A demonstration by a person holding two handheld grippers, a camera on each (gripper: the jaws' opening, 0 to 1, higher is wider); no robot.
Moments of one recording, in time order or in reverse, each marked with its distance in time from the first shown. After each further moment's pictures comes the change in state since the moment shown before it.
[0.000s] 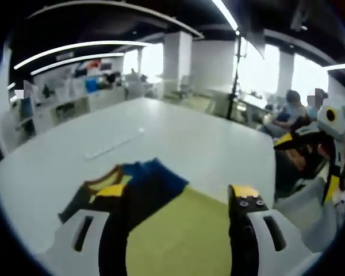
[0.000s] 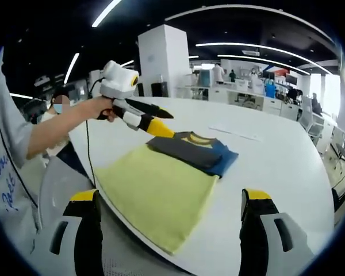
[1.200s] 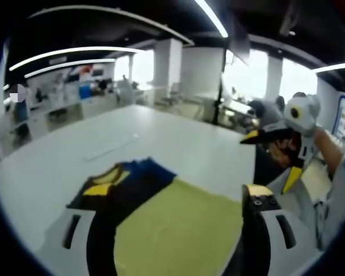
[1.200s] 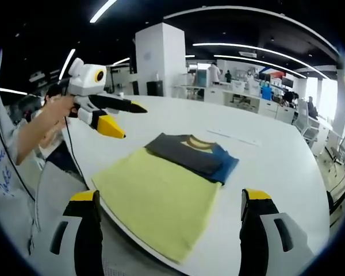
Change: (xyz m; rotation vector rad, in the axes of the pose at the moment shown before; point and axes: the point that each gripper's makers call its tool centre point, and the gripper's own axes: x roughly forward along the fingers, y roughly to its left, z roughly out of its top) left arm -0.084 -0.007 -0.003 -0.002 -0.058 -0.077; right arm 0.020 0.022 0.023 -0.020 0.019 -0.052
